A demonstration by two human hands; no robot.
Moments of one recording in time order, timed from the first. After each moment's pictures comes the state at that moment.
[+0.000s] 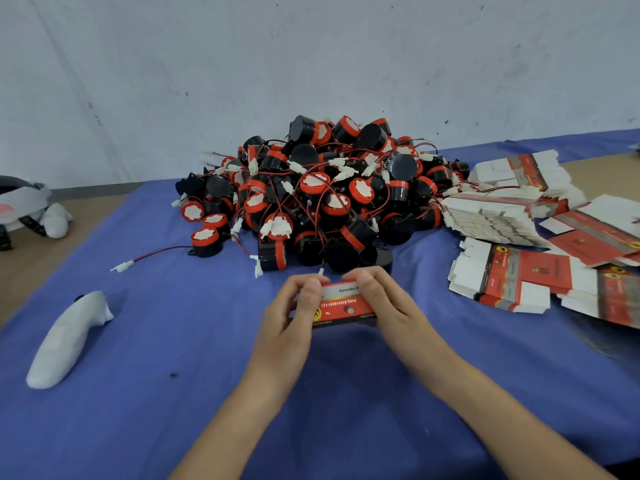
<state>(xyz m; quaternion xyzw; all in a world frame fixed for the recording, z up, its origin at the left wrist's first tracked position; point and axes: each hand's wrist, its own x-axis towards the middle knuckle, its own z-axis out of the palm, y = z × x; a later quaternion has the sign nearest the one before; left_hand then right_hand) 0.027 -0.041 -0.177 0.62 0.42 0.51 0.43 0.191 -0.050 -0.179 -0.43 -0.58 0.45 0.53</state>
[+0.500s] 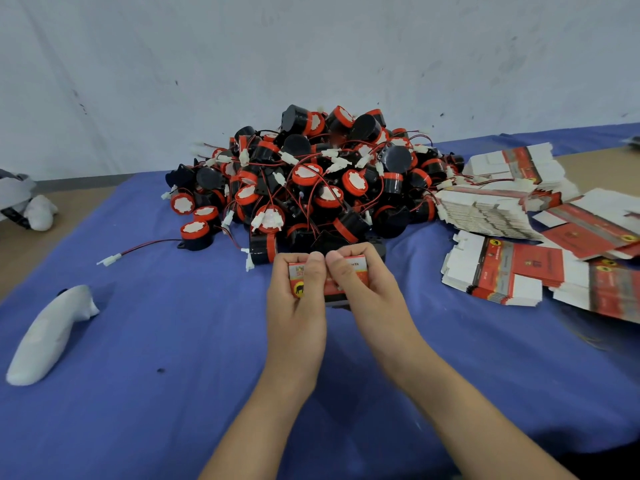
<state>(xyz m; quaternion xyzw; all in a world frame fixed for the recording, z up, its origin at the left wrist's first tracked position) 0.067 -0.042 -0.165 0.53 0.41 0.63 0.38 0.164 -0.051 -0.160 -0.39 -0.49 0.48 0.61</state>
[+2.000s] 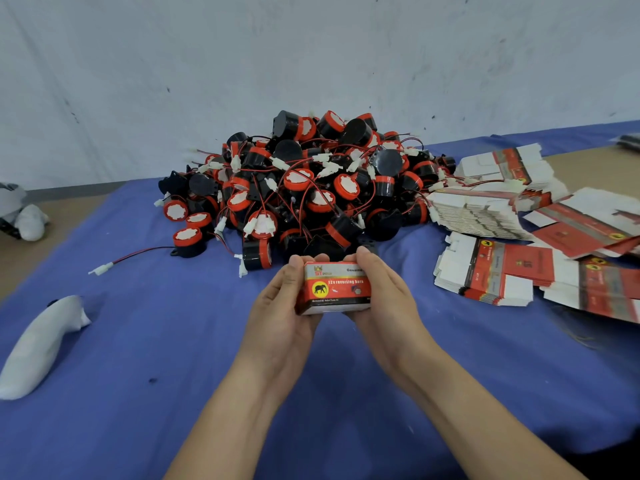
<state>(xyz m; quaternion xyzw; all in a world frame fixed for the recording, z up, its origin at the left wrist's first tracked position) 0.052 -0.035 -0.156 0.36 0.30 0.56 0.68 0.179 -0.042 -0.163 -0.38 -0.36 0.55 0.65</state>
